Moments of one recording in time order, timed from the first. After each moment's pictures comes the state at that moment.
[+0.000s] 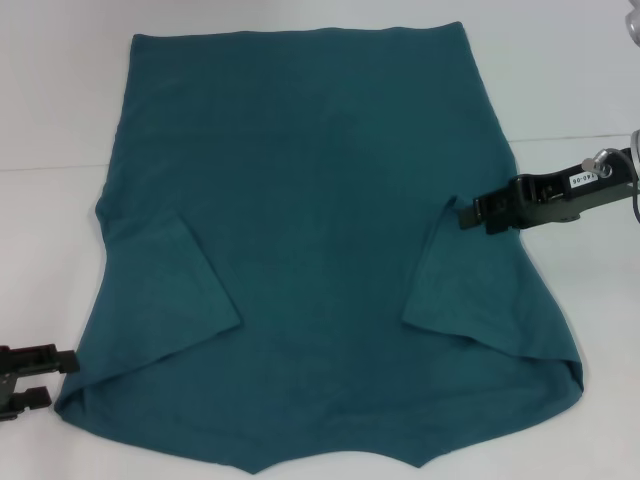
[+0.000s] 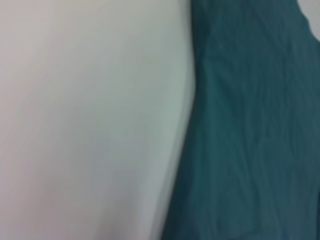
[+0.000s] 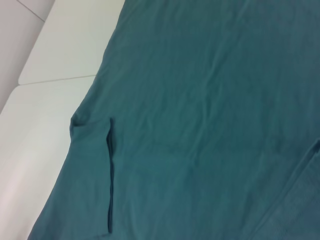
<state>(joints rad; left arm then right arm) -0.46 -2.04 0.41 0.84 2.44 1.52 -2.57 0.80 1.87 -0.81 -0.69 -2.31 -1.42 2.54</state>
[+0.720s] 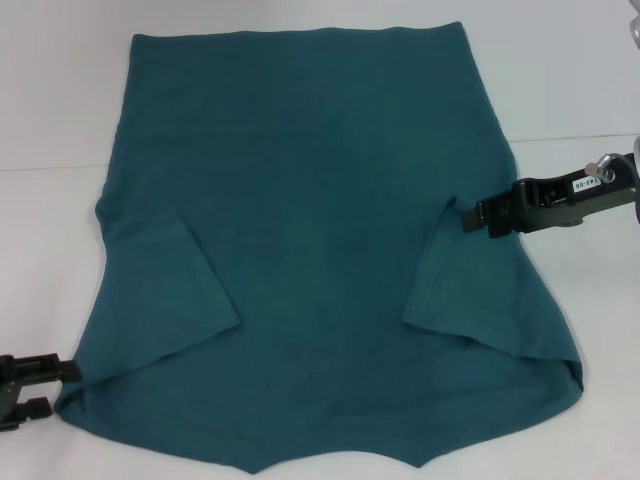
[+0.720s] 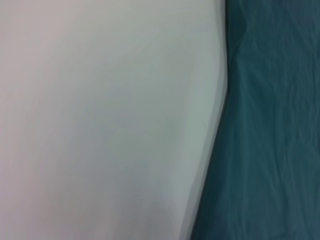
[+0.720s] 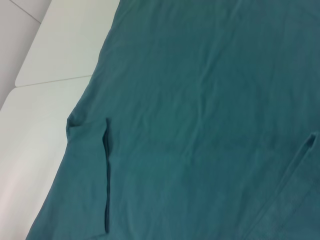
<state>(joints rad) -0.46 -2.04 0.42 0.80 2.46 1.46 -2.59 0.79 1.87 -0.80 -0.69 -2.31 -1.42 2.54</state>
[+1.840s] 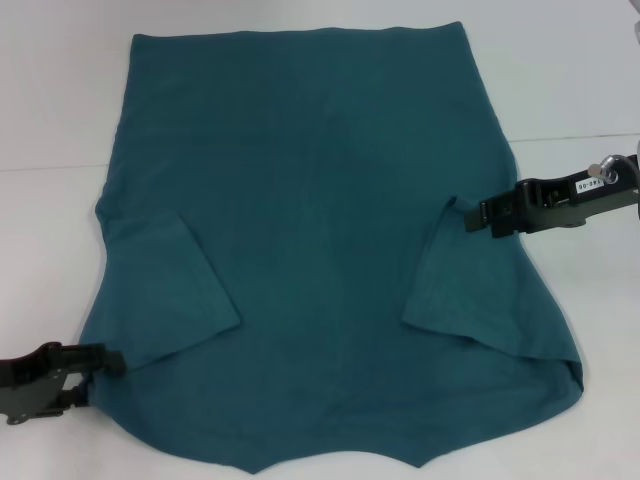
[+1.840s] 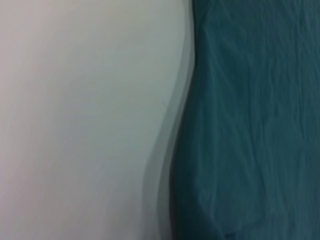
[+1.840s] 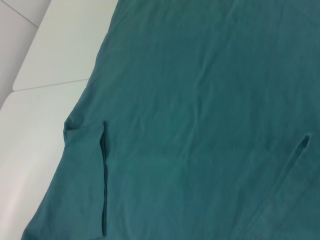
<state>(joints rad) -0.53 -2.05 0.45 0.73 2.48 1.44 -2.58 0.78 1.87 -0.80 -0.69 -2.30 -1.41 2.54</state>
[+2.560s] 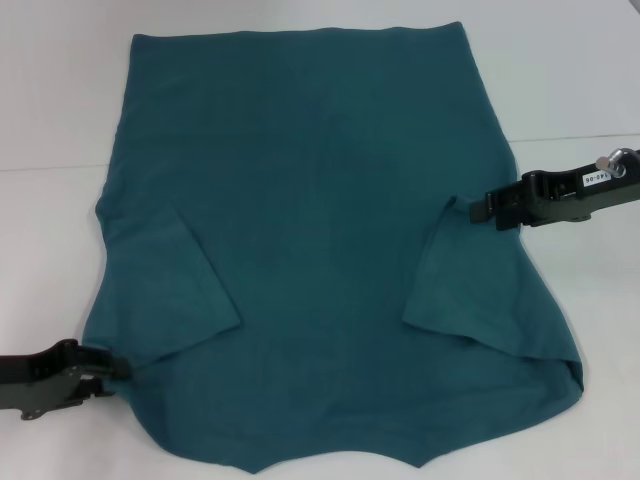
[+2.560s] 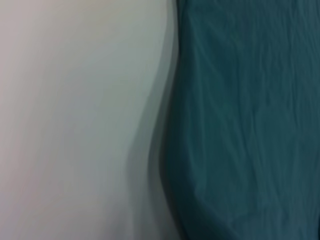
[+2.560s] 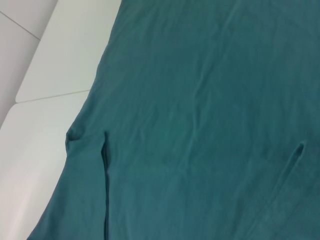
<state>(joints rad) -0.55 -2.05 0.47 0.71 2.48 1.44 -2.58 0.77 1.87 -0.77 -0.69 -2.30 -1.42 2.54</state>
